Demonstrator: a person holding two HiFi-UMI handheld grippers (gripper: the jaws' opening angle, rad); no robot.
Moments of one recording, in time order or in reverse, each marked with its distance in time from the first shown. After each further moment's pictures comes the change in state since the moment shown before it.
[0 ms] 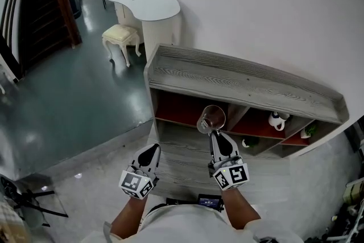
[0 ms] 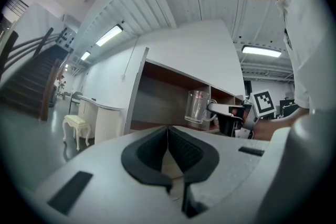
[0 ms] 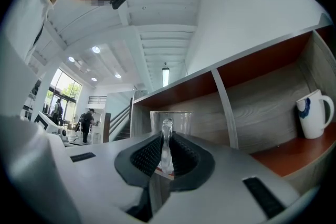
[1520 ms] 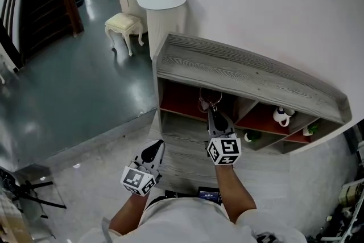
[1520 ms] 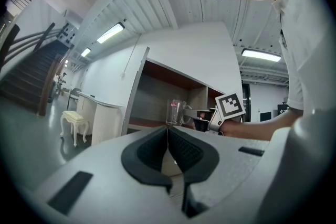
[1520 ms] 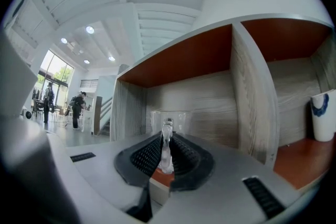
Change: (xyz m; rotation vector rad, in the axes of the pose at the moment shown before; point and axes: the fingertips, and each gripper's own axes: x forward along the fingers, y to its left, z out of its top) left arm -0.013 -0.008 -0.008 -0.031 0.000 -0.023; right arm 0.067 -0.014 -0.045 -0.060 0.167 -0.085
